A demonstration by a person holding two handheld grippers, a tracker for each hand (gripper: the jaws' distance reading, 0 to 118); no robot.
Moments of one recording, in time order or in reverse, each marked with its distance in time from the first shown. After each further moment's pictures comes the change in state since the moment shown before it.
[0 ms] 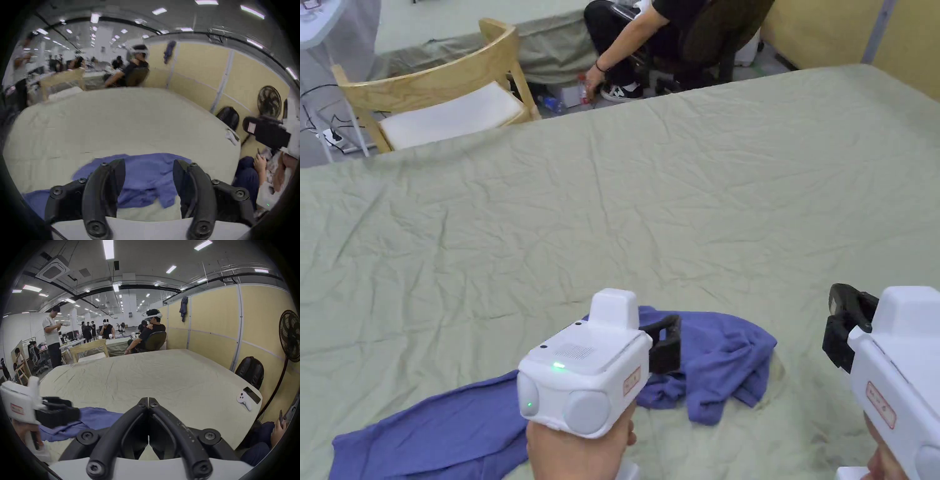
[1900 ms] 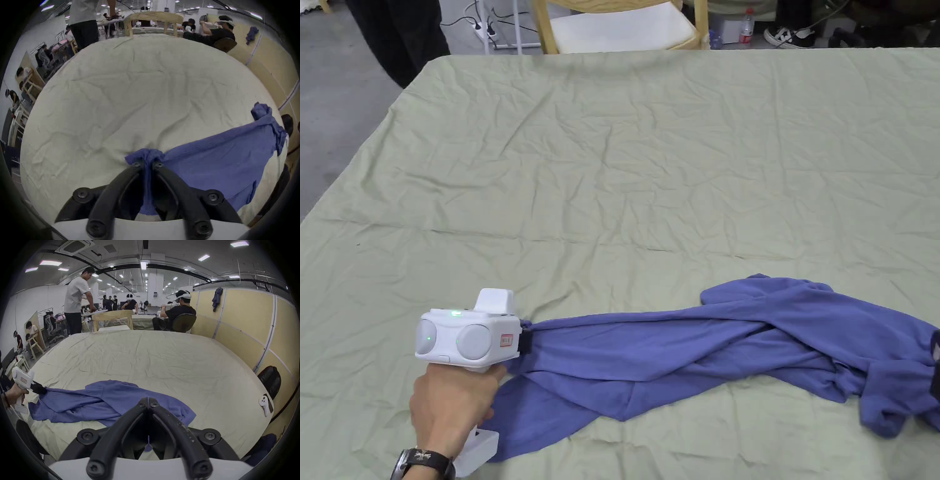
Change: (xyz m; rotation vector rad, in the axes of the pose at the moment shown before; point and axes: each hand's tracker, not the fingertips) left arm -0.366 -0.134 0.044 -0.457 0.464 0.256; right arm -0.109 -0.038 -0.060 -0.211 0.156 0.183
